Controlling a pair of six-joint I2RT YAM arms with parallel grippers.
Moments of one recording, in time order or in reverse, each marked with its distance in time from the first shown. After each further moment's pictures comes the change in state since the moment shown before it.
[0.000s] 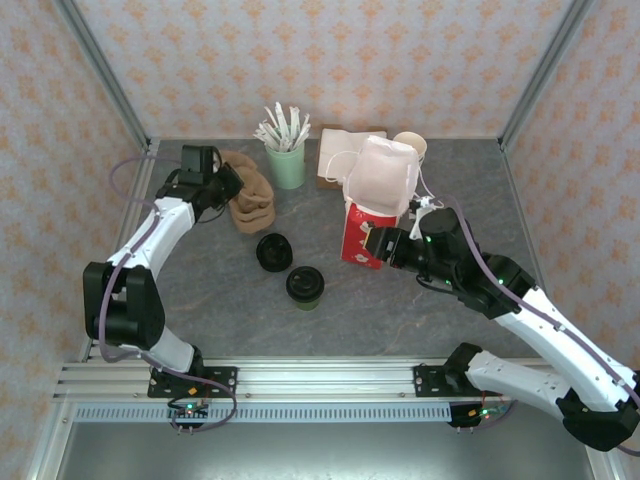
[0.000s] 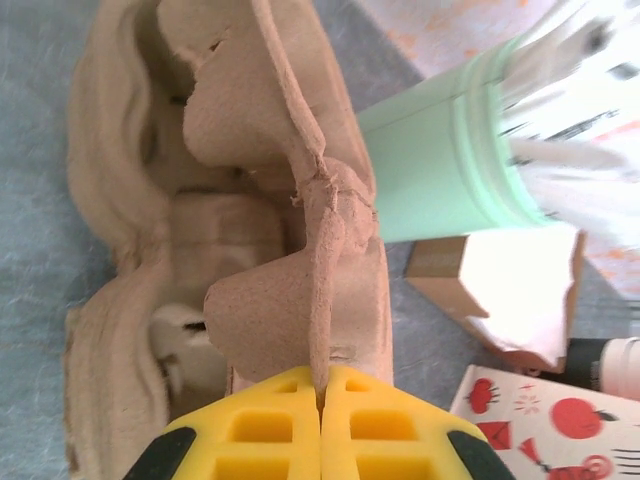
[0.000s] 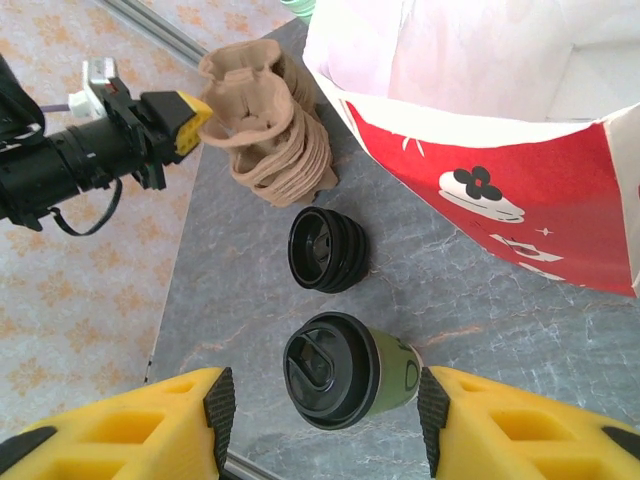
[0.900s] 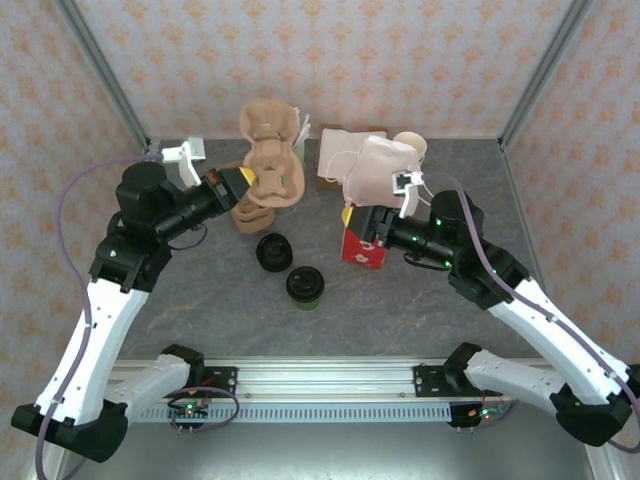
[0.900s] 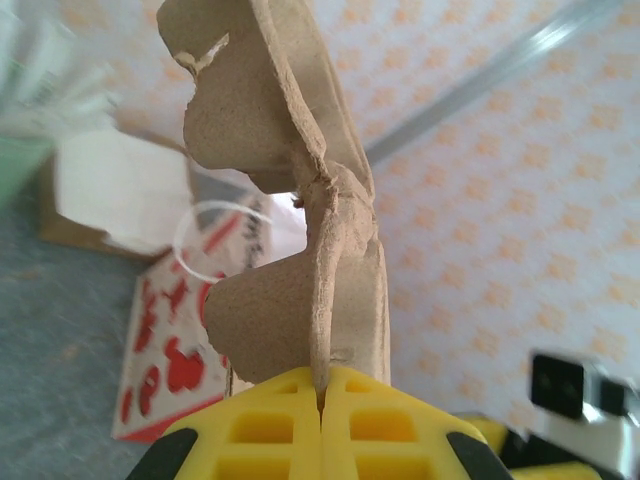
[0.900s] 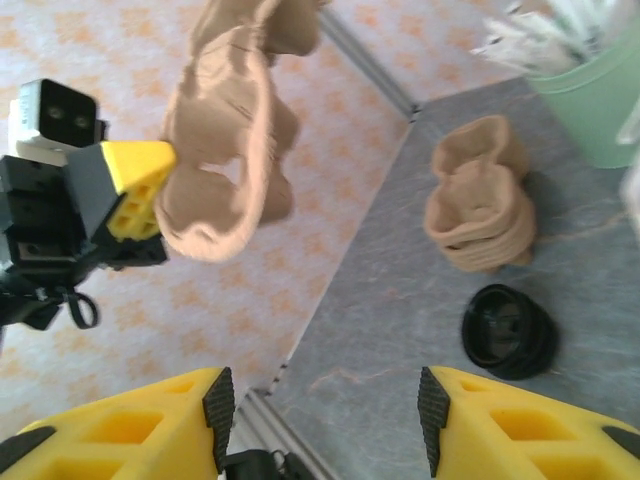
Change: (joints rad) left arm -0.207 -0.592 0.019 -0.087 0.288 -0.009; right arm -0.040 0.074 0.035 0.383 -0.300 -0.095
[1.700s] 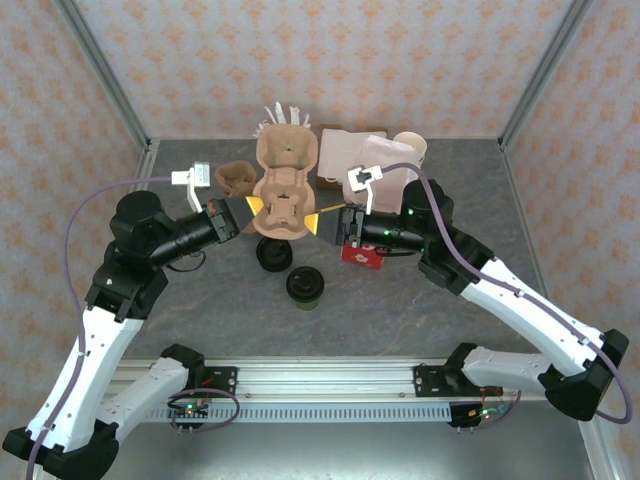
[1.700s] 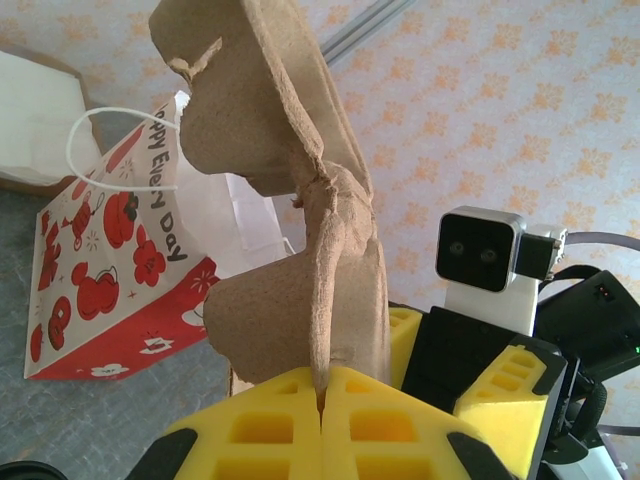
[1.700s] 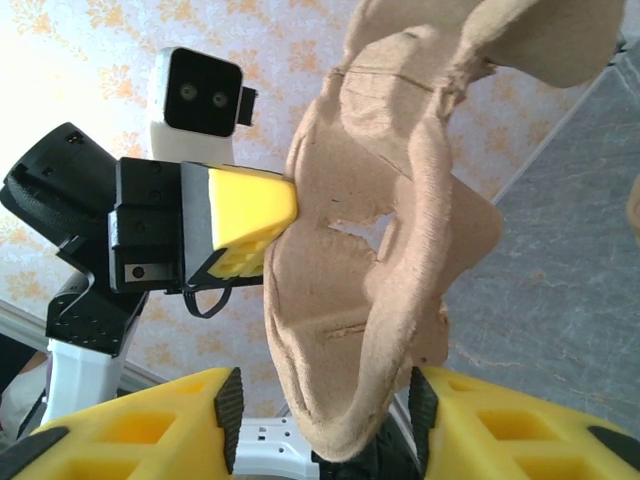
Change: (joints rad) left arm -0.042 -0.142 -0.136 0.065 0.130 -0.055; right arm 0.073 0.145 0.031 0.225 -0.240 -0.003
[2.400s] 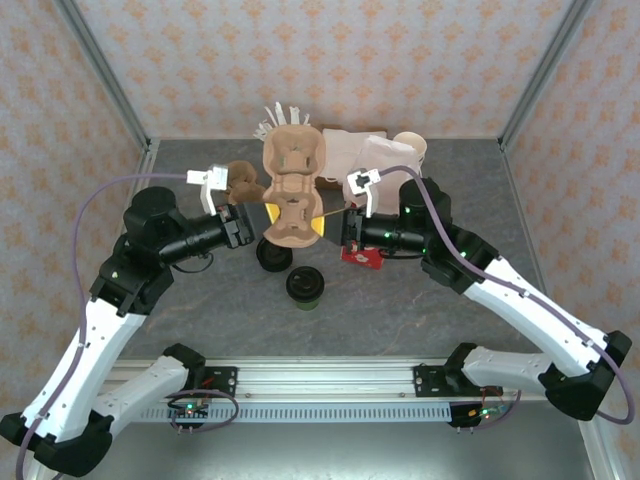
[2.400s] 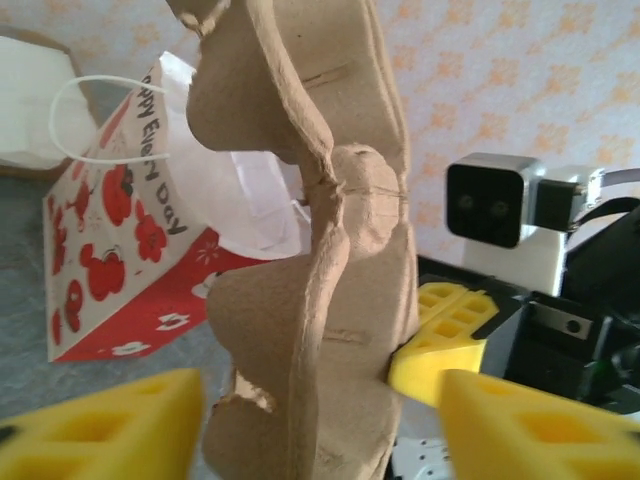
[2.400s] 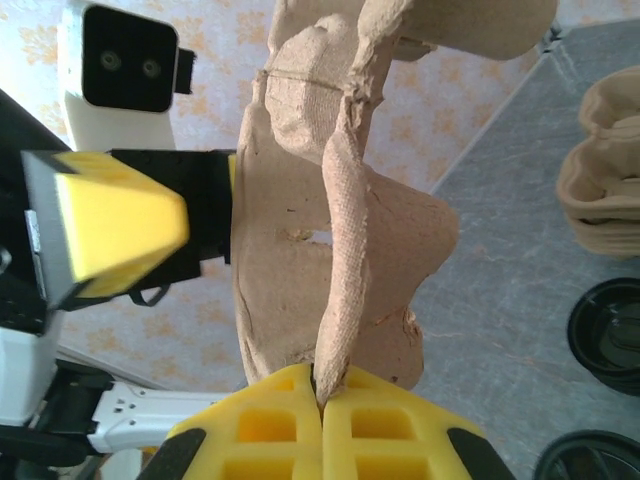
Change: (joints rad) left arm -0.085 0.052 0.063 -0.111 -0.051 0.158; right arm 0.001 -0.008 0.049 -0.188 0.067 -0.109
